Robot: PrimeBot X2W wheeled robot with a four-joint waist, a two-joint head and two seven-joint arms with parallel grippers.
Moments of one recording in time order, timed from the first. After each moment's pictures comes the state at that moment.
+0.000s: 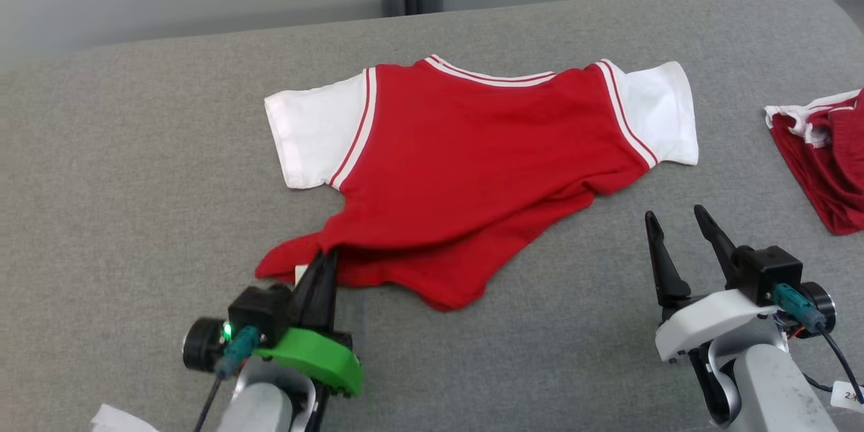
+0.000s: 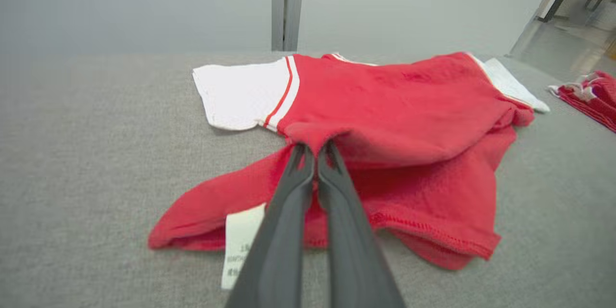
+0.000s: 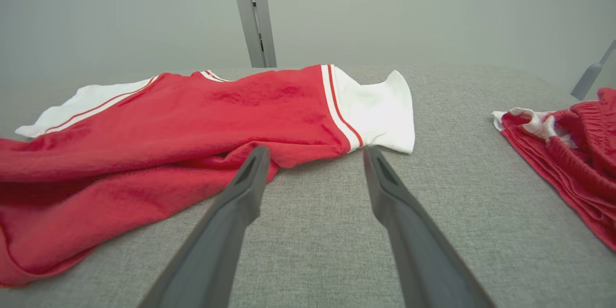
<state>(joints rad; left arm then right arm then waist) -0.20 0.05 -0.31 0.43 -0.27 -0.10 -0.26 -0.23 -0.05 -0.04 0.38 0.11 0.13 -0.26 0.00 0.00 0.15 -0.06</state>
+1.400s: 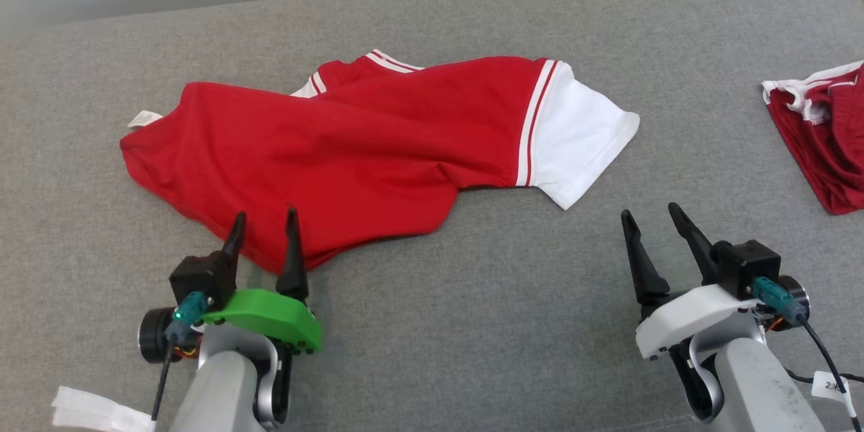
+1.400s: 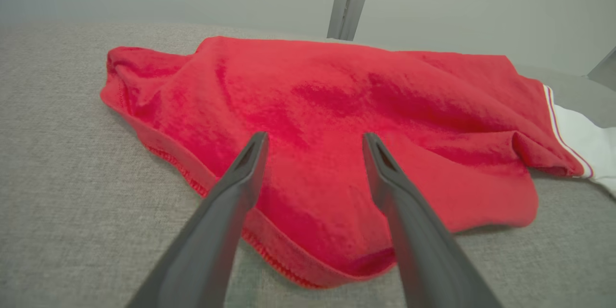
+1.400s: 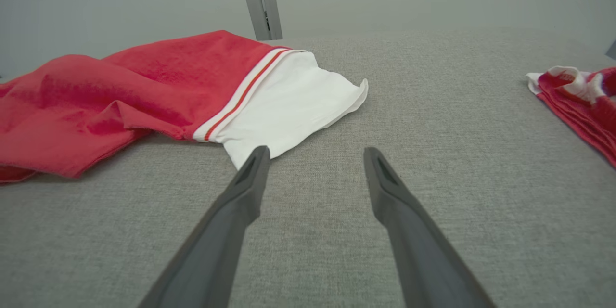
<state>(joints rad) -0.31 0.05 -0.18 0.52 -0.33 -0.03 -0.26 -0.26 -0.05 0.02 0.40 0.16 0.13 -0.26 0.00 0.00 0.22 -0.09</state>
